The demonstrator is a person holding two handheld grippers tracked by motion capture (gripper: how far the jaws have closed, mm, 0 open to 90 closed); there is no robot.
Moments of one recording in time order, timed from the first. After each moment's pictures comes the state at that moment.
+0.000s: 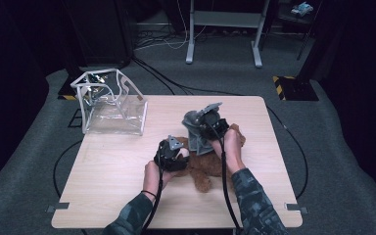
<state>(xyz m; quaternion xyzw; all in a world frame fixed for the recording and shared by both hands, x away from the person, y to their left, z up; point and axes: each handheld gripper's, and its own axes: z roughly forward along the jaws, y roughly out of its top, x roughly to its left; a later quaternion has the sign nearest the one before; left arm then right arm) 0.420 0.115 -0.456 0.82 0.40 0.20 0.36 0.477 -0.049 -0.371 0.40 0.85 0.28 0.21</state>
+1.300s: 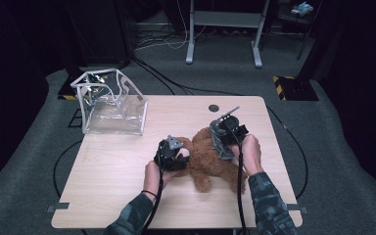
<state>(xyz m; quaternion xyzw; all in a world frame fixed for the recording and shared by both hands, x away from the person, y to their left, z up) 0.422 0.116 -0.458 0.82 0.40 0.19 0.36 0.490 -0.112 -0.400 0.47 0.84 0.19 0.19</state>
